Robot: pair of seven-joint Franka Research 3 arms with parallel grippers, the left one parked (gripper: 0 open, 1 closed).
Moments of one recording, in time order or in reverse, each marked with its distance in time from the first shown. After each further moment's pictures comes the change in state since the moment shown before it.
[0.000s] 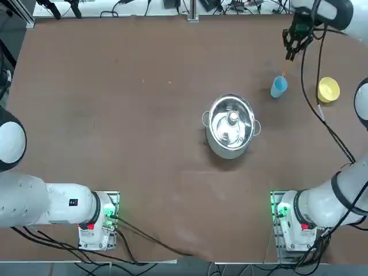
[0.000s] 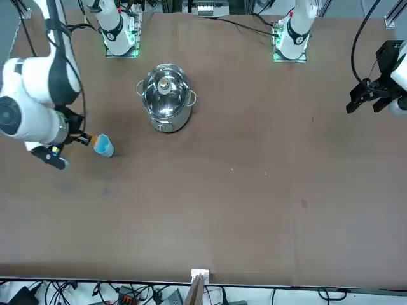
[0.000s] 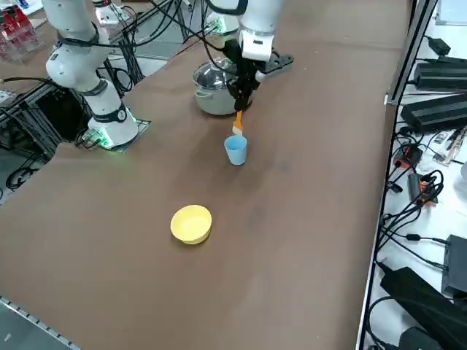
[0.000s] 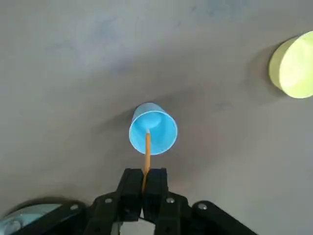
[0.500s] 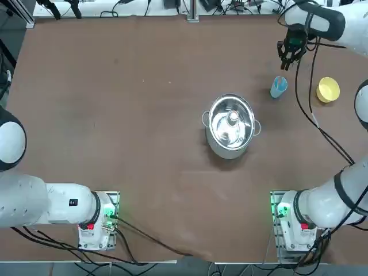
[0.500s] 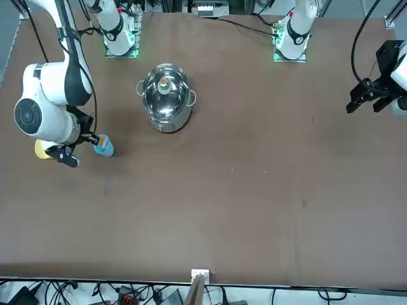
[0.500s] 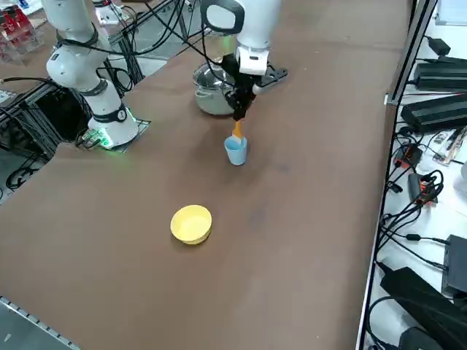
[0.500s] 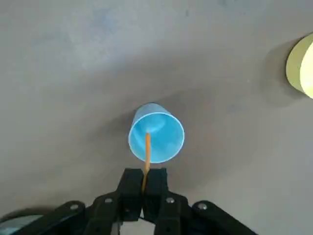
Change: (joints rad) arm 0.005 -0.003 -0.004 -0.096 -0.005 0.101 0.000
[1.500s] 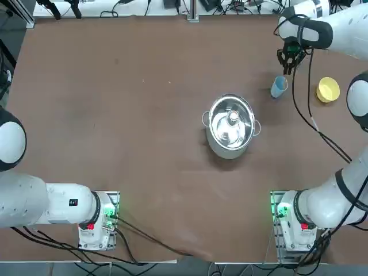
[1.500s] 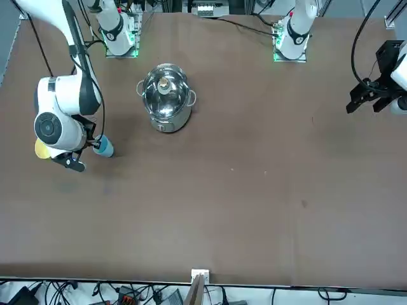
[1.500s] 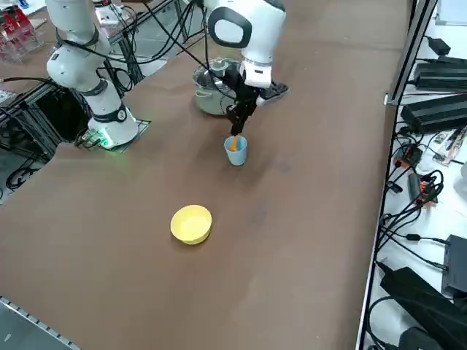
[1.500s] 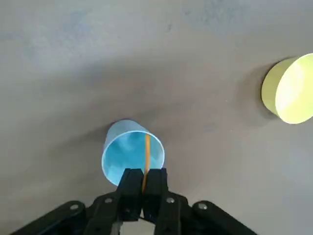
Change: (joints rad) arm 0.014 0.068 0.000 0.020 -0.135 0.027 0.007
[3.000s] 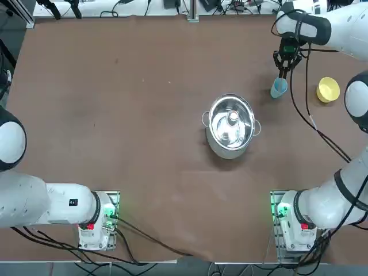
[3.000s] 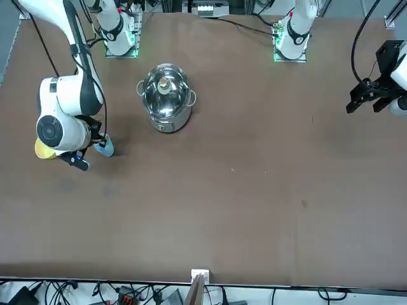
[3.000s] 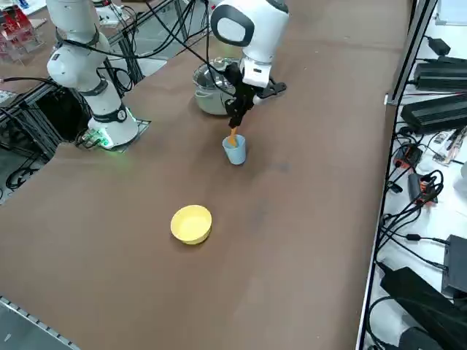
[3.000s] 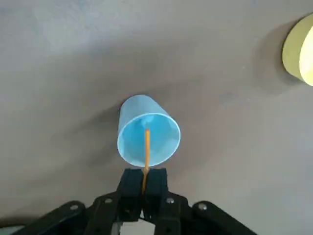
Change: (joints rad) arm 0.017 0.010 -0.007 0.012 0.092 -0.089 0.049
